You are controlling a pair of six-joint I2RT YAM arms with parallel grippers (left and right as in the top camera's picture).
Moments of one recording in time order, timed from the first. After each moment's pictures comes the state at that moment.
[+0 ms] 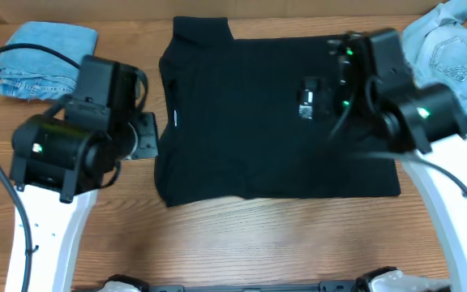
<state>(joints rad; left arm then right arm) -0.29 1.37 1.79 -1.52 -0.14 -0.34 0.33 1.44 1.71 -1.20 0.02 0.36</state>
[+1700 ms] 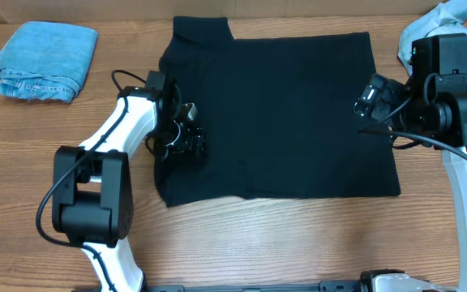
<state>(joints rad) -0.15 2.00 1.35 -0.94 0.39 -0.05 0.07 1.43 1.71 -1.37 0.04 0.51</state>
